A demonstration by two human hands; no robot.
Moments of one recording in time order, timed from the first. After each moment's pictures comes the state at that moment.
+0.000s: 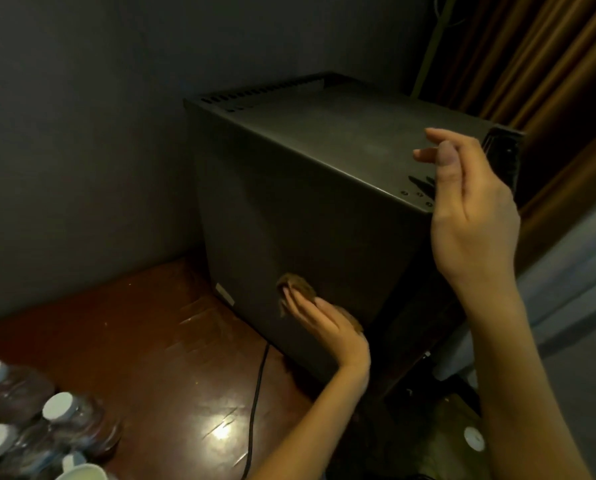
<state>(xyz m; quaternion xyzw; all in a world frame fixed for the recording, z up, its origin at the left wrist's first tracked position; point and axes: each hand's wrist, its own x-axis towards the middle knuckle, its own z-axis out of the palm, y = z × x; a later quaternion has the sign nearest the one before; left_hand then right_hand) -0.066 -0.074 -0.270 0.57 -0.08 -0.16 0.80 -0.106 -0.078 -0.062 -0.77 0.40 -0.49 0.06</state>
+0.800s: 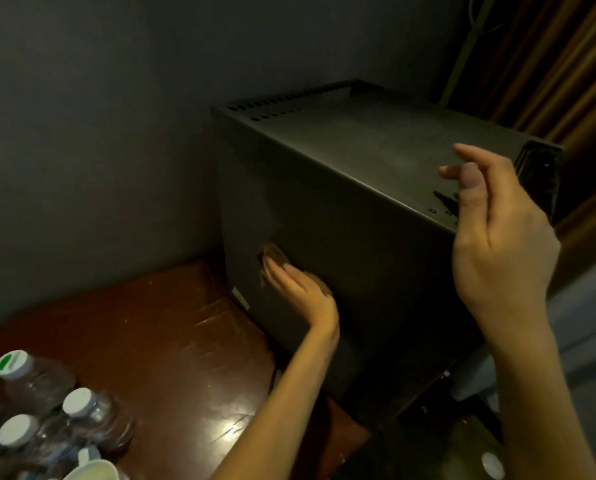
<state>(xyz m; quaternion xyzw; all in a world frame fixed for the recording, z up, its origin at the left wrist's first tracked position) 0.024 -0.103 -0.245 0.58 -0.03 -0.10 0.81 -0.103 -0.077 -0.064 -0.79 0.40 -0.47 0.01</state>
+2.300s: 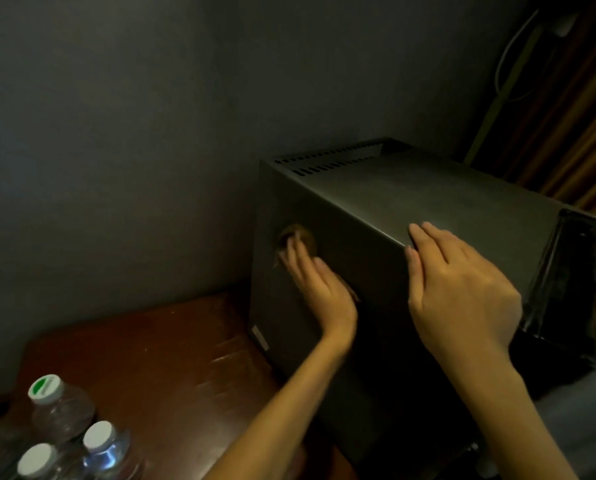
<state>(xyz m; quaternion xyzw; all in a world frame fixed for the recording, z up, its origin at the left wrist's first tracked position) 0.066 -0.106 -0.181 0.56 -0.18 0.01 0.81 -0.048 -0.083 -0.078 -0.82 0.41 -0.31 -0.25</state>
